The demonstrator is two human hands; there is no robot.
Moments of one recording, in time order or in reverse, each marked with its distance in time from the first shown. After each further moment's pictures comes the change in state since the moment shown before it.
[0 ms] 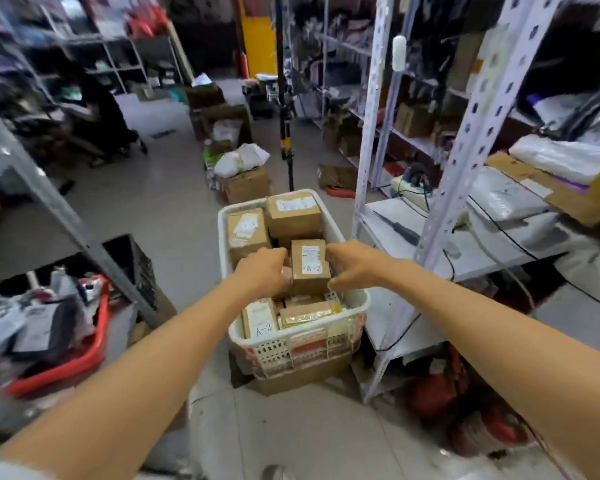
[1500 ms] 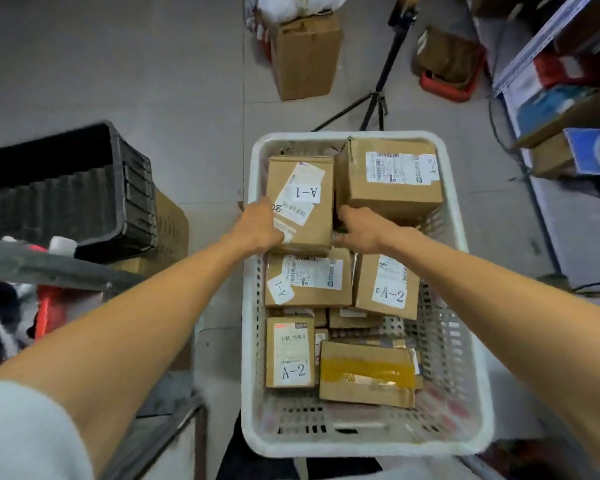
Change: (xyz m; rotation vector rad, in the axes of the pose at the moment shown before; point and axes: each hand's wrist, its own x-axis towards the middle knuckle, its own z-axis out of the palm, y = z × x) left_hand 0.363 -0.275 0.063 -0.445 -0.184 -0.478; right_hand 0.493 0.060 0.084 0.101 -0.396 0.085
